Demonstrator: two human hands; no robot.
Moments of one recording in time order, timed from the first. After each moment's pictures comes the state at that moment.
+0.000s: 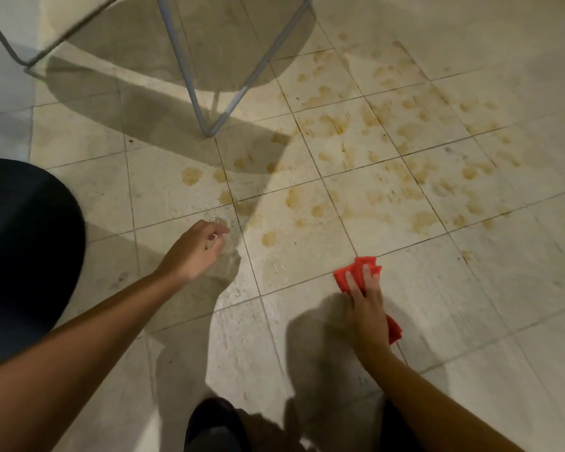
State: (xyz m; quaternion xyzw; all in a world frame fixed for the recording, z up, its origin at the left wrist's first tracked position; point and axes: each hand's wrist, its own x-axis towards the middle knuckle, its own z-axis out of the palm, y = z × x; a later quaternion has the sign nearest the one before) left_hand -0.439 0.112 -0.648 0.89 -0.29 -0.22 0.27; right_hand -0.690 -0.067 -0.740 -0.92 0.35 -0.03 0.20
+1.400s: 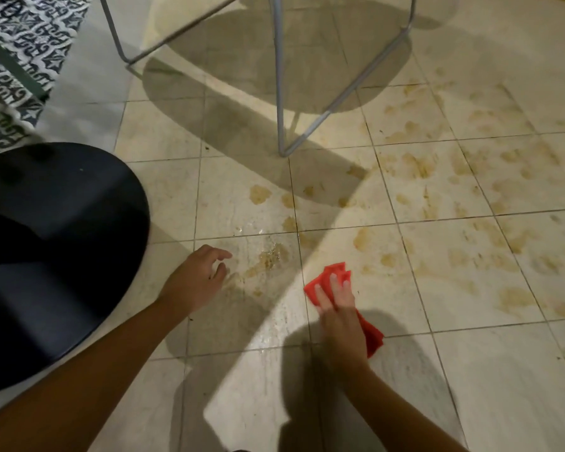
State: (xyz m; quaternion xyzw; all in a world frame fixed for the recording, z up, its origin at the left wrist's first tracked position) left_hand -0.402 0.186 -0.669 0.93 -0.19 -0.18 0.26; right_hand -0.562 -0.008 -0.743 -0.96 0.15 -0.06 0.22
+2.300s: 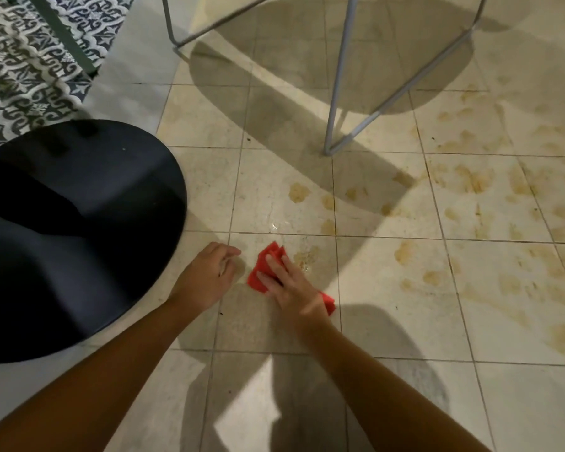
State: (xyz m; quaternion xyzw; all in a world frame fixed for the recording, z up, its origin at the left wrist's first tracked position) left_hand -0.396 0.220 -0.678 0.93 -0.12 -0.14 0.30; right_hand -0.469 0.062 -0.710 -0.98 -0.15 0.07 0.05
